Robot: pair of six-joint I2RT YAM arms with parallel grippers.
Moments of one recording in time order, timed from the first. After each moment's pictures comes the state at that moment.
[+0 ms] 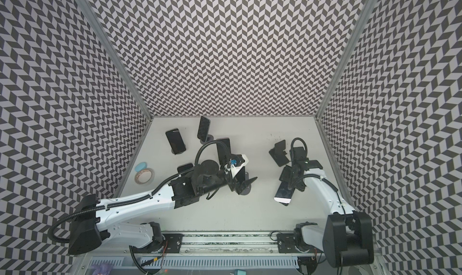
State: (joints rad) left arm -1.12 1.30 0.95 0.11 -0.08 0.10; right arm 0.08 1.23 0.81 -0.89 -0.01 0.60
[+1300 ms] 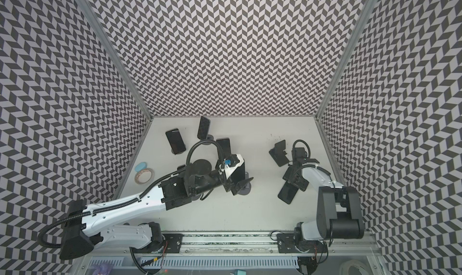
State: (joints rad) left arm -1.12 1.21 0.97 0.03 -0.08 0.13; right arm -0.03 1.45 0.78 -0.72 0.07 0.63
